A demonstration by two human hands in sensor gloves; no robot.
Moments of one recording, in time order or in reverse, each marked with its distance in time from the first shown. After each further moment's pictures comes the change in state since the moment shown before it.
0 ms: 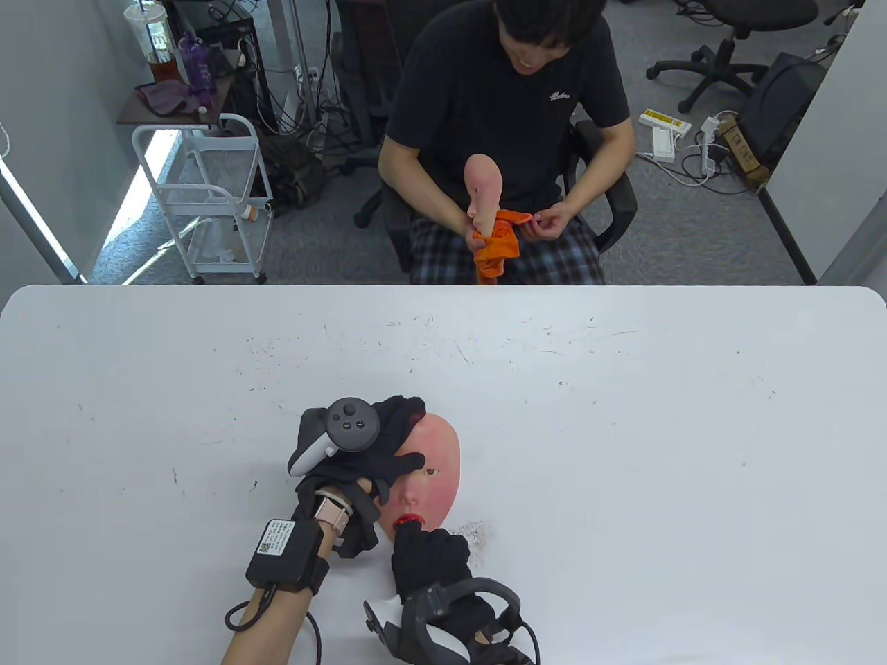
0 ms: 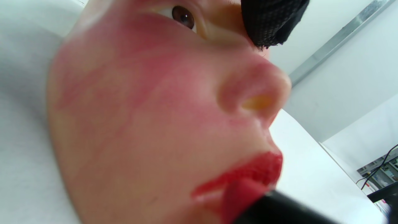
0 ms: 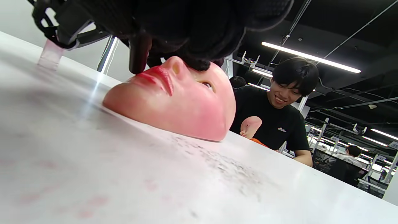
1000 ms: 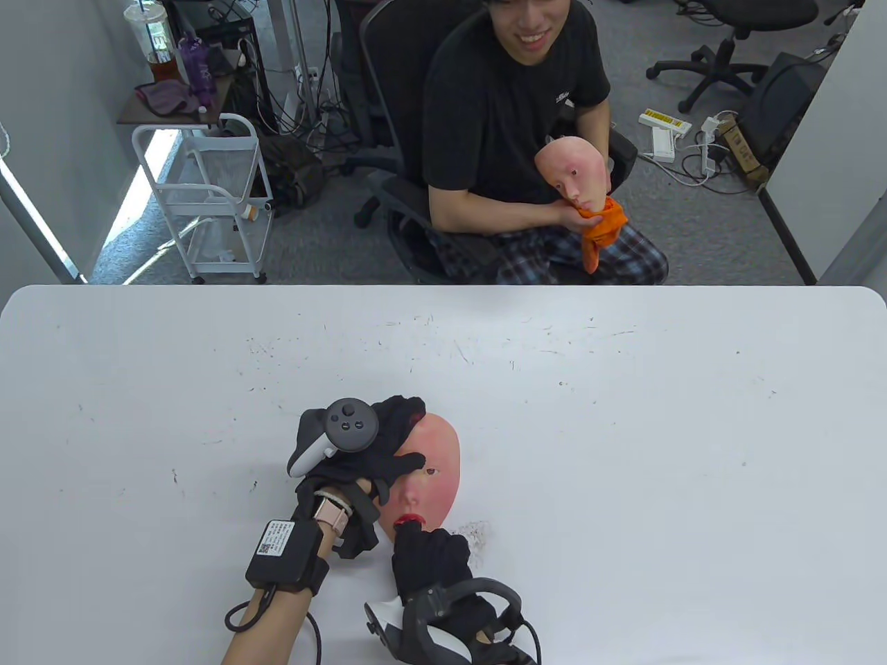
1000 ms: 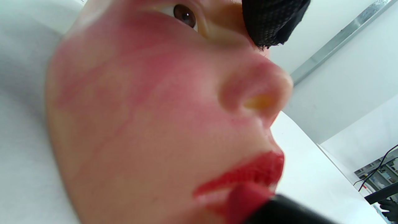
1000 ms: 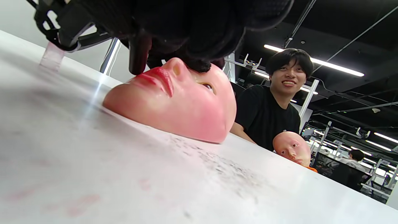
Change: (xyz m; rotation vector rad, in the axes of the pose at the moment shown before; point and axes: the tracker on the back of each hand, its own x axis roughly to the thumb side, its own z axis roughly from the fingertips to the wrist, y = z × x) left_hand -0.001 0.000 0.000 0.004 -0.005 0.012; right_hand -0.001 0.000 0.001 -0.007 -0.012 0.002
